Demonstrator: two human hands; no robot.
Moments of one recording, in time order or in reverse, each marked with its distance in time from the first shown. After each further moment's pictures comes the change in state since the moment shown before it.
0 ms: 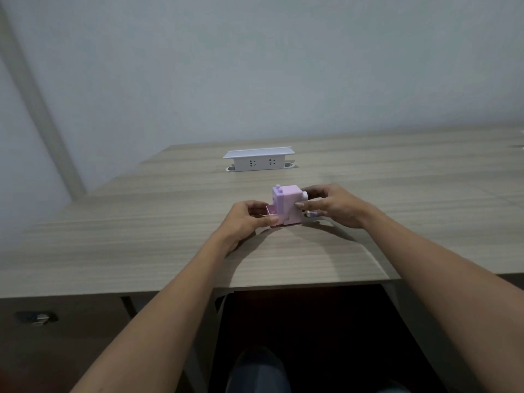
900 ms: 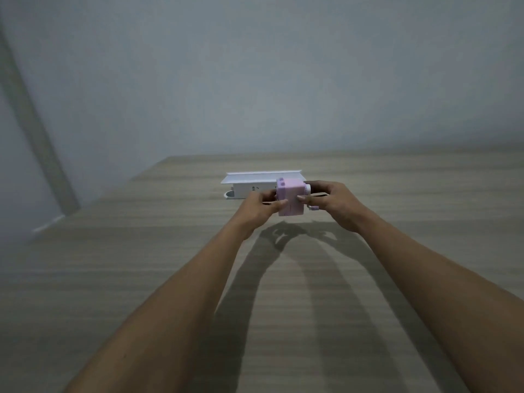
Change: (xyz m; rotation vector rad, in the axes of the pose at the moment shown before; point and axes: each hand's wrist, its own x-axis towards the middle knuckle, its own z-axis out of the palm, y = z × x) left_hand 0.187 0.024 -0.013 0.054 -0.016 0.084; right_hand 0.157 -0.016 -0.051 -0.044 0.184 -0.168
